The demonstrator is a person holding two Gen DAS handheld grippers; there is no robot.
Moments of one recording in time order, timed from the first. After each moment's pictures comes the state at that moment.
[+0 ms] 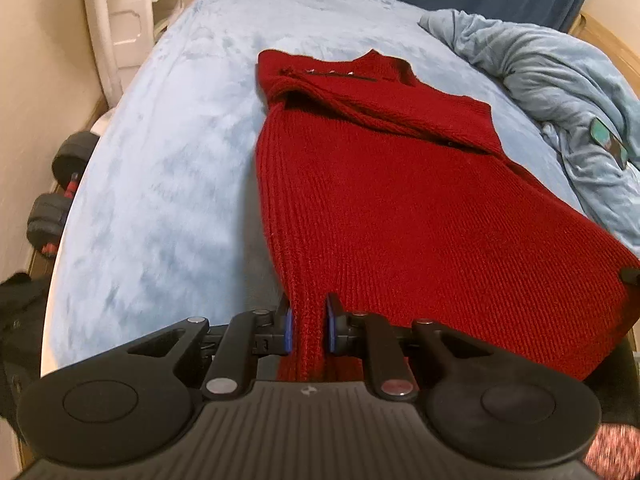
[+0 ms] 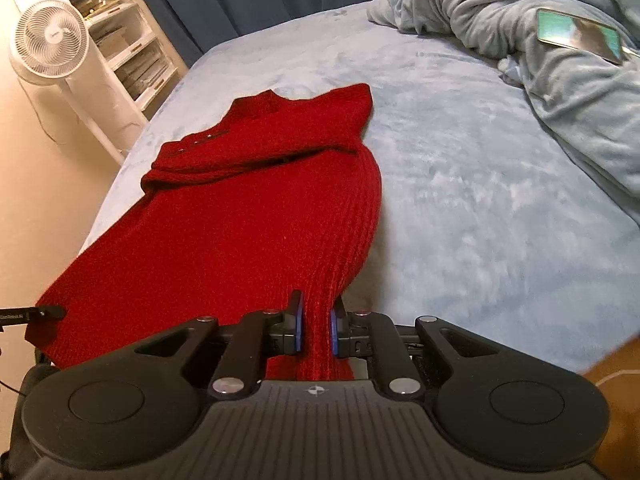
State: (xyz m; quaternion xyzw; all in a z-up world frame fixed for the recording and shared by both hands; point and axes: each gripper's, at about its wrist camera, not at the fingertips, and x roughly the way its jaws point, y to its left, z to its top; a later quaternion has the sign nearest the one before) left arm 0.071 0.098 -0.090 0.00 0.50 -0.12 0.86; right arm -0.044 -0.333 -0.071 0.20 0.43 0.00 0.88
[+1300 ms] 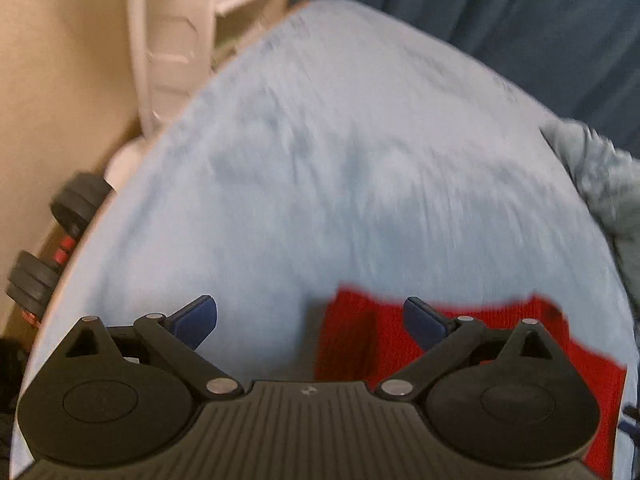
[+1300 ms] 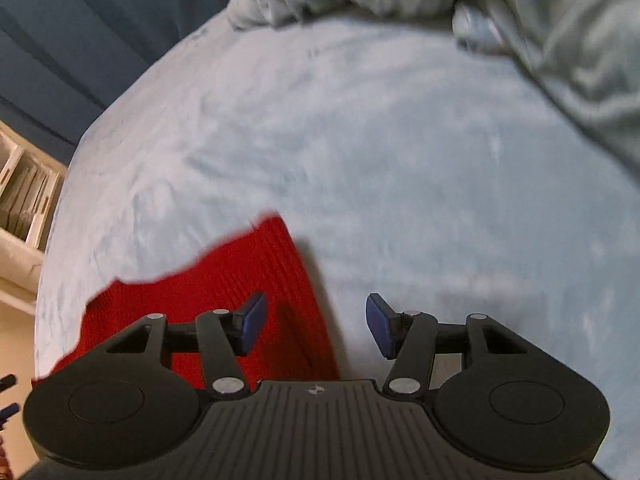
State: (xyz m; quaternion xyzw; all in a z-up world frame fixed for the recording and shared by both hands) left arm 0.429 0.107 -0.145 -0.10 0.47 0.00 0.88; right arm 0.232 -0.446 -0.192 0.36 0.43 -0.12 0.82
